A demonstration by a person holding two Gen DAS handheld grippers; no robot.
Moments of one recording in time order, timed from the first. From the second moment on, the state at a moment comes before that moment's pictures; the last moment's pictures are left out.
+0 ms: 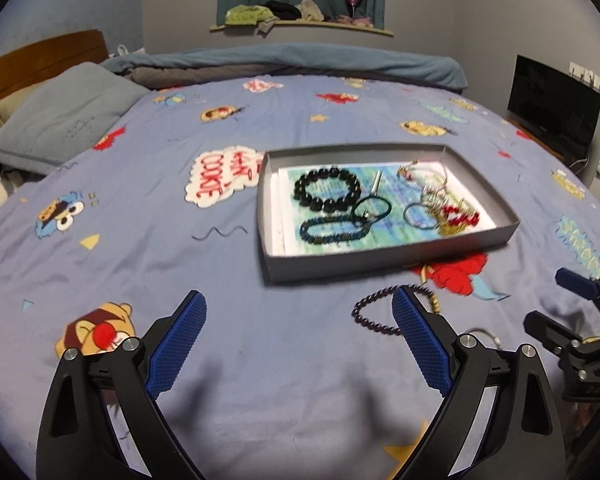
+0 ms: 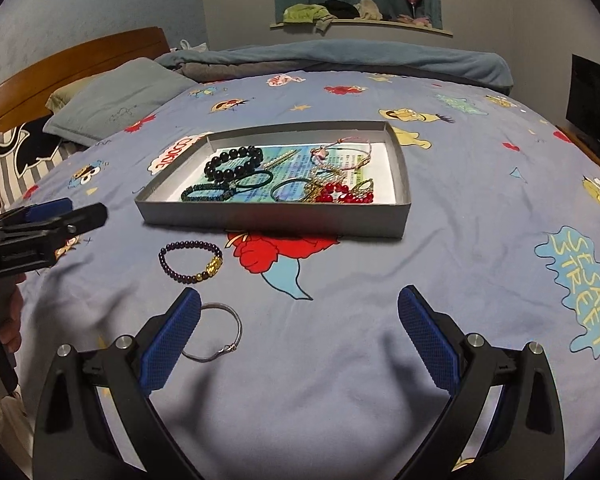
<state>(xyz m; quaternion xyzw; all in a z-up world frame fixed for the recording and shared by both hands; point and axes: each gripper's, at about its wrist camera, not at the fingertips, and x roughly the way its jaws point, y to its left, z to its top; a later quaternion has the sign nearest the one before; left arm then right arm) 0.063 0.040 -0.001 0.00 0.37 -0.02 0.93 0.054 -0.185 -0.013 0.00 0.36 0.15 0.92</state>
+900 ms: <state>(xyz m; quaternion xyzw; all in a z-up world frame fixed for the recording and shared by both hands) 0.096 0.008 -0.050 0.03 0.41 -0.10 0.91 0.040 -0.144 -0.041 -0.08 0.36 0.23 0.90</state>
